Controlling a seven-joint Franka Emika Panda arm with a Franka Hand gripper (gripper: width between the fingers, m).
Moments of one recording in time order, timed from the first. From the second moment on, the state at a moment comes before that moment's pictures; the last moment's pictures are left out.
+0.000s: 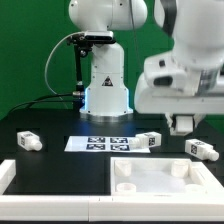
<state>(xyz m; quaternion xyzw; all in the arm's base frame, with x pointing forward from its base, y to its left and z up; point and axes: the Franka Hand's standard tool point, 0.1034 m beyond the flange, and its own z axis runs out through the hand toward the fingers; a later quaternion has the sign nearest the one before) 0.506 0.118 0.109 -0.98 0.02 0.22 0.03</state>
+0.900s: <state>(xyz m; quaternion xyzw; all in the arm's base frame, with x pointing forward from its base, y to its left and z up) 0.622 0.107 0.142 -0.99 -0.05 -0.11 0.04</state>
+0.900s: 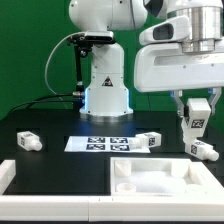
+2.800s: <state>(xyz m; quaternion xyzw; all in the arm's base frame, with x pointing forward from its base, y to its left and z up) 0.635 0.104 0.096 -0.95 -0.08 -0.30 0.02</state>
